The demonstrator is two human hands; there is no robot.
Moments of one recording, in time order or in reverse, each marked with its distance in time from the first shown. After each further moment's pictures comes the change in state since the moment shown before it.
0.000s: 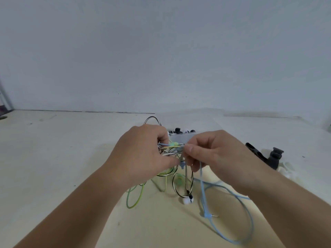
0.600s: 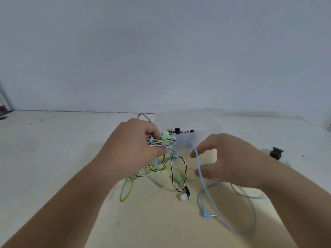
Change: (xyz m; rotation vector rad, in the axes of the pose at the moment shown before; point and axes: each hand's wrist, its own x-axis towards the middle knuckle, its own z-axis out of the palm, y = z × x) left_hand 0.008 -0.015 -0.010 -0.079 -0.004 -0.048; right_hand -0.002 0.005 -0.020 -0.610 -0.061 0.094
